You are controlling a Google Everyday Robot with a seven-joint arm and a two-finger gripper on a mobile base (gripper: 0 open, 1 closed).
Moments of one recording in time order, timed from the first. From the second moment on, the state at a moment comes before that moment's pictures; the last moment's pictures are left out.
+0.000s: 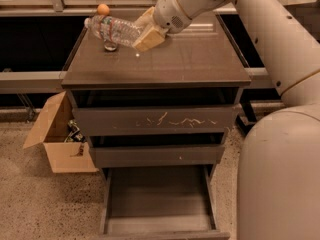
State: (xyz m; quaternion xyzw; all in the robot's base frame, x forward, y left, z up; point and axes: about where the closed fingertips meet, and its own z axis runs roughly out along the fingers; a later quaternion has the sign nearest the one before) arm 0.690 0.044 0.949 -0.68 0.59 0.21 0.37
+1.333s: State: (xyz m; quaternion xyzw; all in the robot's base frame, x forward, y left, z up) arm 0.599 0.031 0.911 -0.75 0.55 0.24 0.28
